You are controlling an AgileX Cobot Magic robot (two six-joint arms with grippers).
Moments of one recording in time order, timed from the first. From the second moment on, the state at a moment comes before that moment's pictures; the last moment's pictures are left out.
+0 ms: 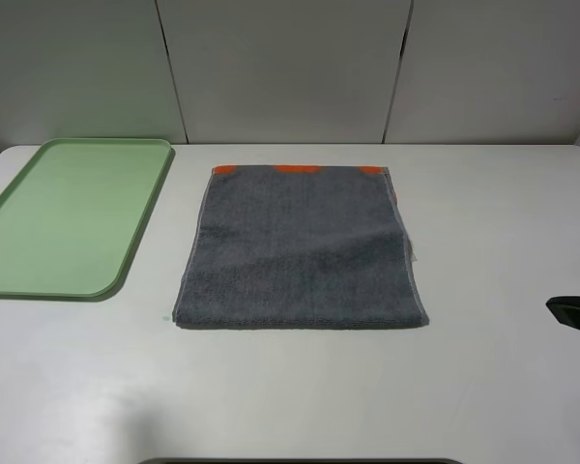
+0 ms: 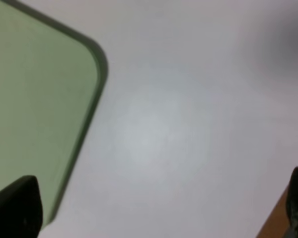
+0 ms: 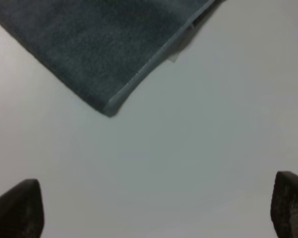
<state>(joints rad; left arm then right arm) -0.85 0.79 -0.62 0.36 1.04 0.26 0.08 0.69 -0.55 0.25 0.84 -0.87</state>
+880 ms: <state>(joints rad) -0.87 0.83 -0.62 0.42 0.91 0.20 0.08 1.23 -0.55 0.43 0.51 -1.34</state>
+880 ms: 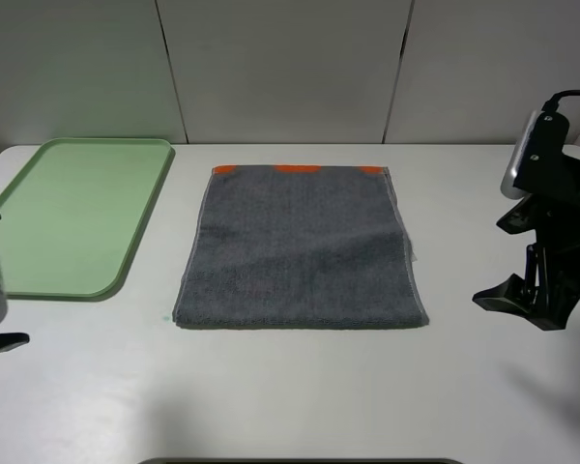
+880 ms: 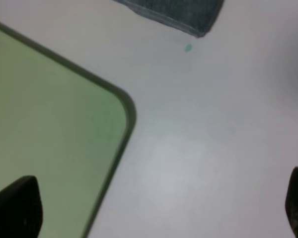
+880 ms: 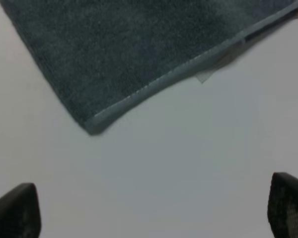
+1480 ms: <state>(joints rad) -0.87 1.15 -0.62 0.48 0.63 0.20 0.08 1.29 -0.55 0.44 0.40 -1.42</state>
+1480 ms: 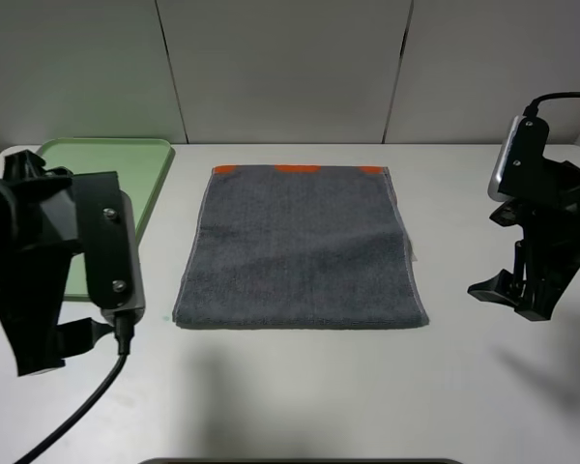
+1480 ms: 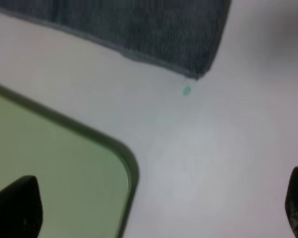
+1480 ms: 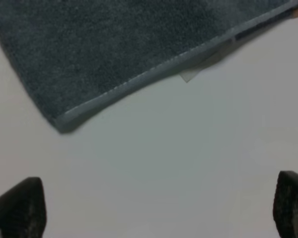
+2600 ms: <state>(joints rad) -0.87 1.74 -0.75 0.93 0.30 0.07 0.08 1.29 -0.55 0.47 0.39 -1.42</state>
